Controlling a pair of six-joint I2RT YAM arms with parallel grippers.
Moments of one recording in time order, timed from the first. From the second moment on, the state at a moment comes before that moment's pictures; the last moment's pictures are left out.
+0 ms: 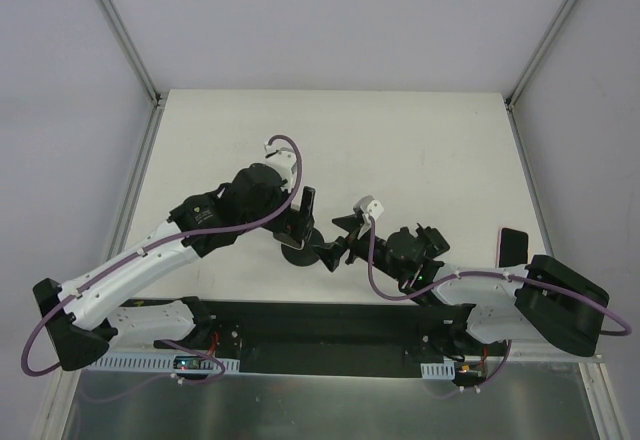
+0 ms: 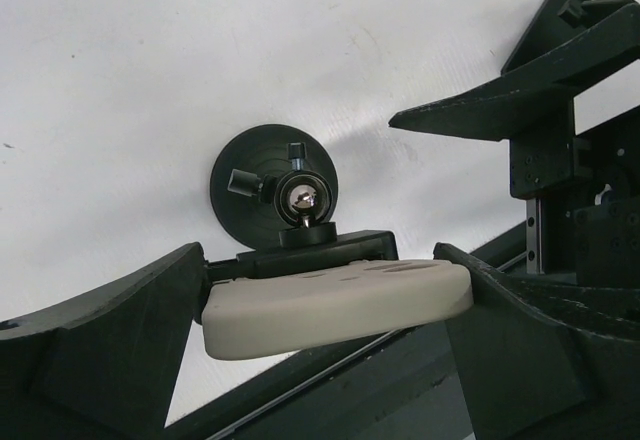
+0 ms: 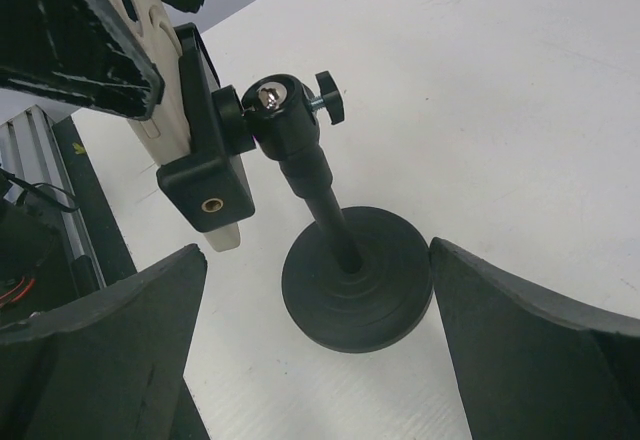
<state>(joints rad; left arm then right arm) -0.88 1.07 1.11 -0.74 -0.16 -0.43 1.04 1.25 0.33 0.87 0.06 0.25</state>
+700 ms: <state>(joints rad) -0.90 1.14 1.15 -0.72 -0.33 -0.40 1.02 1.26 0.33 0.87 0.08 0.29</state>
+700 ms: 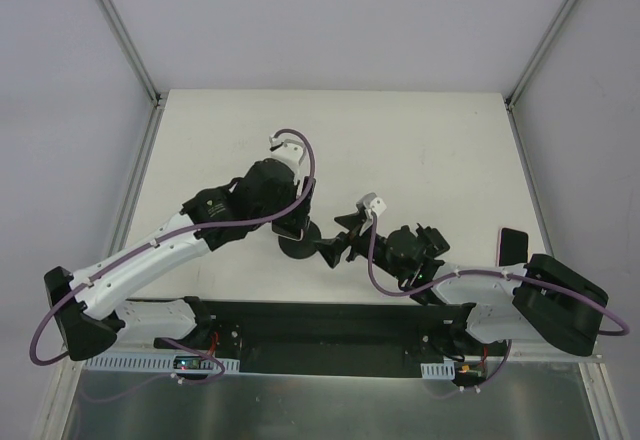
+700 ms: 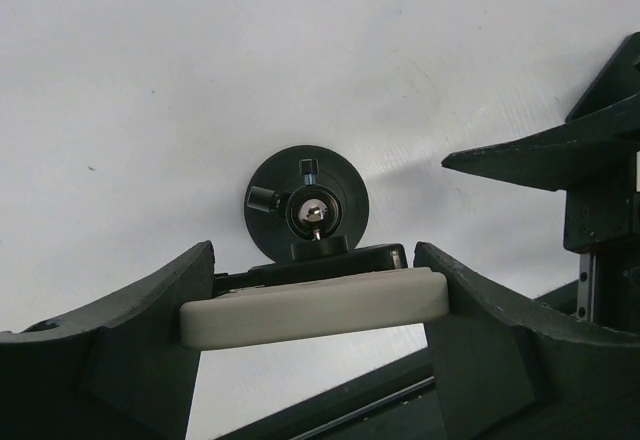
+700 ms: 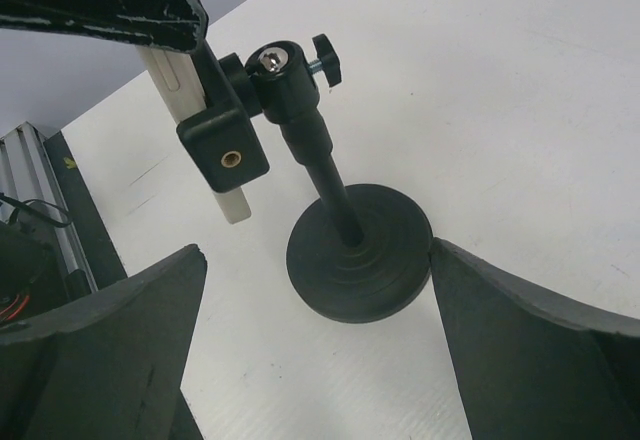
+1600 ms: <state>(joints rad) -0.25 1.40 1.40 -0.55 -0.08 0.00 0.99 1.19 0.30 0.87 0.04 0.34</state>
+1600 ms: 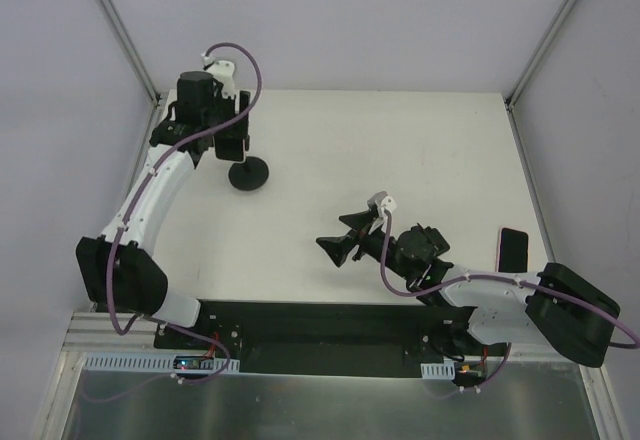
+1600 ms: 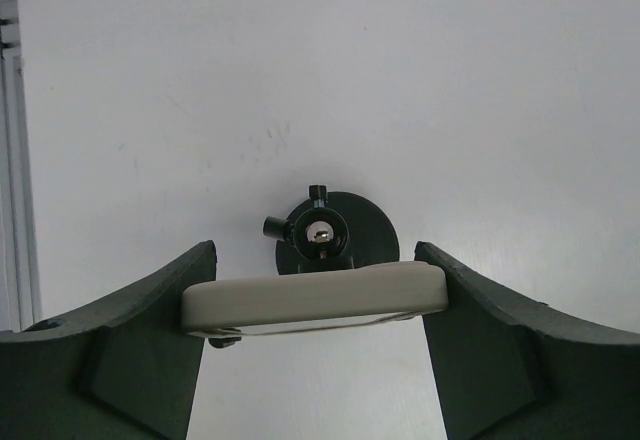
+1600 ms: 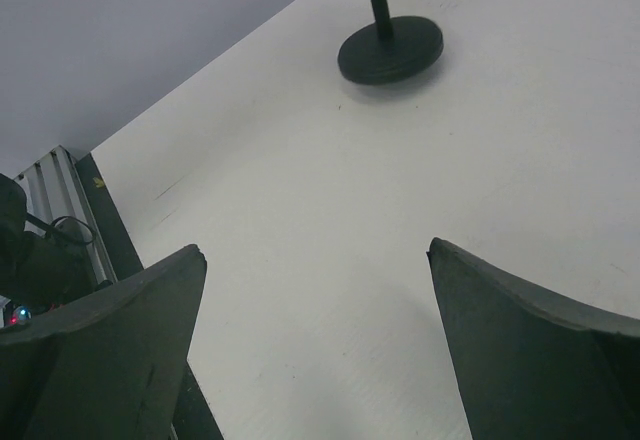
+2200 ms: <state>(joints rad) 0.02 2.08 2.02 -0.37 0.16 0.18 0.96 1.23 0.29 0.93 -0.01 0.41</state>
